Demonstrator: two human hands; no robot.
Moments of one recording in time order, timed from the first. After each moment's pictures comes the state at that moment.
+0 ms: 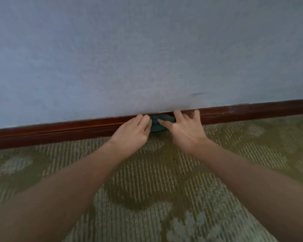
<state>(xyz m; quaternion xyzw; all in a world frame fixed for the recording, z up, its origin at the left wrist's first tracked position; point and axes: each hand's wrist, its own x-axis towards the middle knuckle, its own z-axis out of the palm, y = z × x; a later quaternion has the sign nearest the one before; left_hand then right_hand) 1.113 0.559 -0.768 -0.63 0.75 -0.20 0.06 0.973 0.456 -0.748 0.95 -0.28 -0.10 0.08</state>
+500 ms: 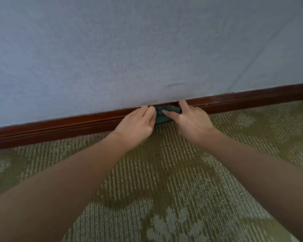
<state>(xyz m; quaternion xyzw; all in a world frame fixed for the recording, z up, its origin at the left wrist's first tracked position) 1.067 0.510 -0.768 -0.61 0.76 -0.19 0.06 0.920 0.408 -0.754 0.95 -0.29 -0.08 0.05</state>
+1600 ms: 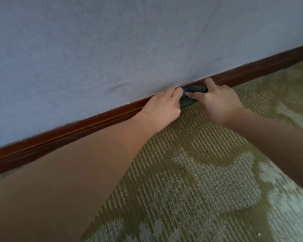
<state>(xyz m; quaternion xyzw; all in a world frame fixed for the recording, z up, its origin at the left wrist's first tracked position) 0.958 0.378 -0.766 -0.58 0.81 -0.06 -0.06 0.803 0.313 -0.748 0.90 -0.42 -0.10 0.07</state>
